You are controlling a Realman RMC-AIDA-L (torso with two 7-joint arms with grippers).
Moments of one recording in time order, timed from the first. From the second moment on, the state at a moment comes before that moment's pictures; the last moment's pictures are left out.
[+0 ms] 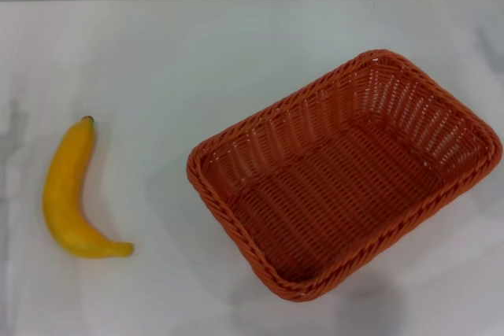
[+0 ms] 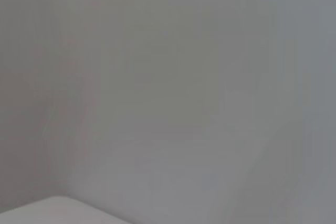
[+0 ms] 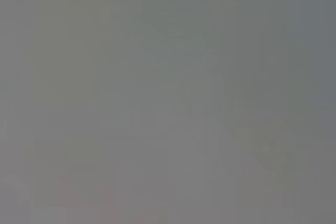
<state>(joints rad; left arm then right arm) -0.39 -2.09 2.72 0.15 -1.64 1.21 -0.32 0.61 2.02 -0.58 -0.09 2.36 1.14 -2.51</state>
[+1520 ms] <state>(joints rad) -0.33 -2.08 2.72 0.14 -1.59 1.32 -0.39 0.37 2.01 -1.27 -1.83 0.58 1.56 -0.13</state>
